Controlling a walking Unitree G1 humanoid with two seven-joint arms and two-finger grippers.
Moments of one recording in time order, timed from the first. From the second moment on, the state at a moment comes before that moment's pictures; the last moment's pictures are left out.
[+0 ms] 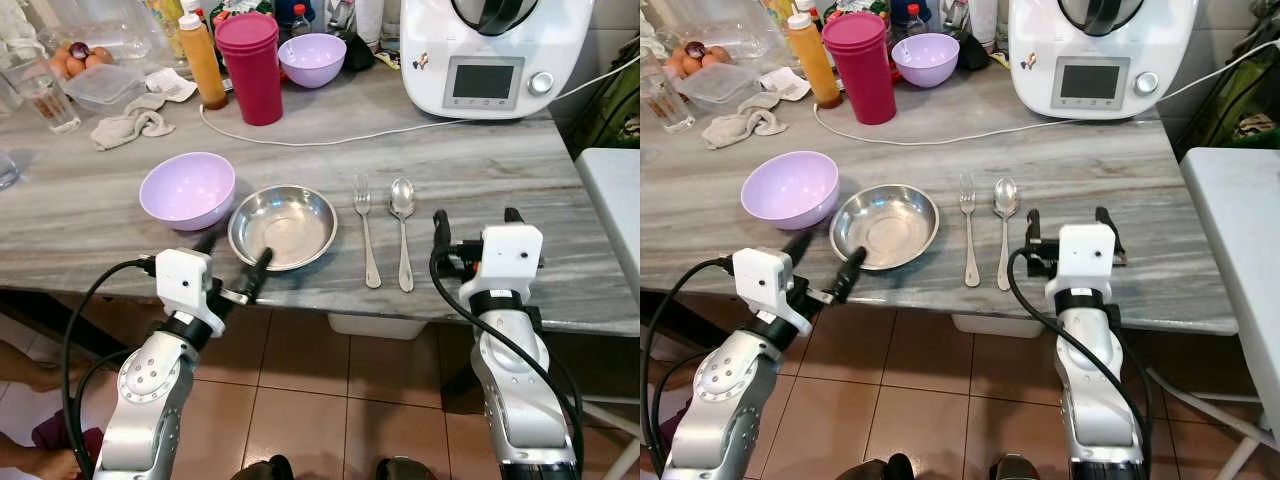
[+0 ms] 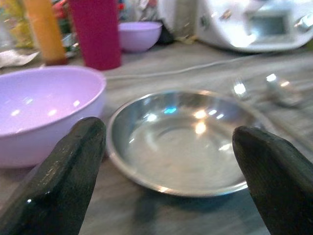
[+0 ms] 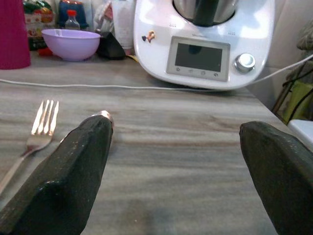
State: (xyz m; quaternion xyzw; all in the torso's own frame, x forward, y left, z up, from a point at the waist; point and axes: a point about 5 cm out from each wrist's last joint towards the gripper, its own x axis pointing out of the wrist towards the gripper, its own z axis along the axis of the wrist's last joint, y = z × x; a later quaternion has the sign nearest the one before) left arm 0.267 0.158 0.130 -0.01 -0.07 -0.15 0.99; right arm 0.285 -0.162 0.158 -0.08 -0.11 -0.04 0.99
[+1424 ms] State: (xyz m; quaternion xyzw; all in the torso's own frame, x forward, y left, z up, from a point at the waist) left arm 0.284 0.162 0.131 0.03 -0.07 -0.05 1.00; right arm 0.288 -0.165 0.159 -0.07 -0.10 -0.05 0.99
